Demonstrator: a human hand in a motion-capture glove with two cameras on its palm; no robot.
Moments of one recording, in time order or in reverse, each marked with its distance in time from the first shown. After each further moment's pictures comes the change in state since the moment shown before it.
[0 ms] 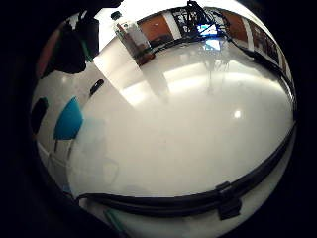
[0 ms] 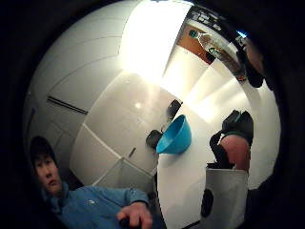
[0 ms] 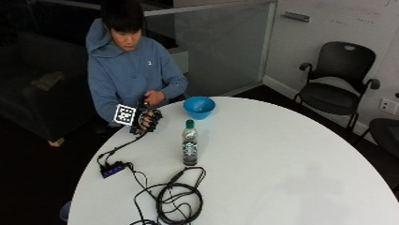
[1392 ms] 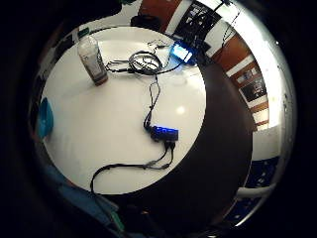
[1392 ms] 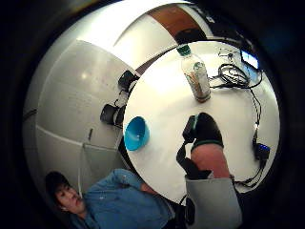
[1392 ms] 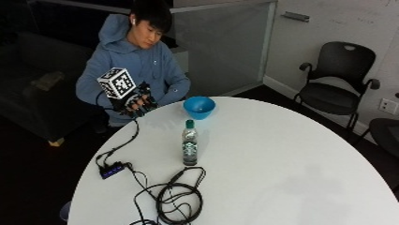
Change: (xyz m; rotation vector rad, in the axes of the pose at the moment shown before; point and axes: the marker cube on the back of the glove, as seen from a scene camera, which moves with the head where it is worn) arm -0.032 -0.197 -0.097 -0.553 0.621 -0.079
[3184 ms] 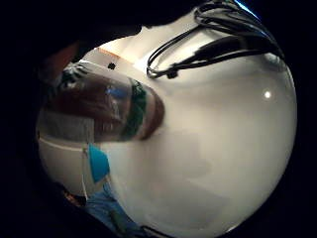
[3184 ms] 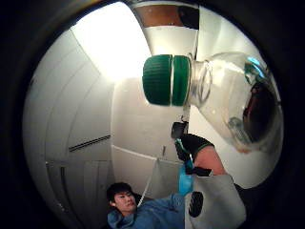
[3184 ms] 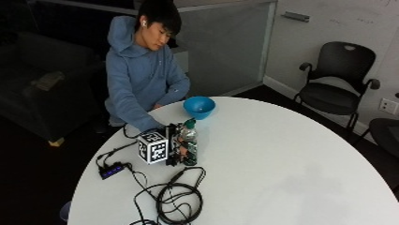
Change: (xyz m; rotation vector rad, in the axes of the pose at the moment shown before) arm -0.011 -0.148 0.181 0.096 -1.057 0.187
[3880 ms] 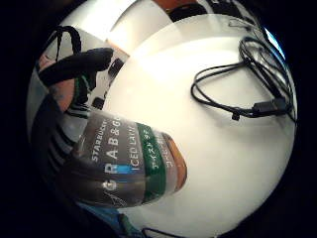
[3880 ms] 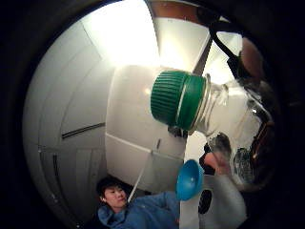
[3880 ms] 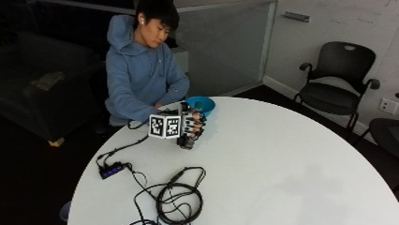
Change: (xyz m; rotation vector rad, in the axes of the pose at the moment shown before) arm -0.061 0.014 0.042 -0.208 0.163 -0.156
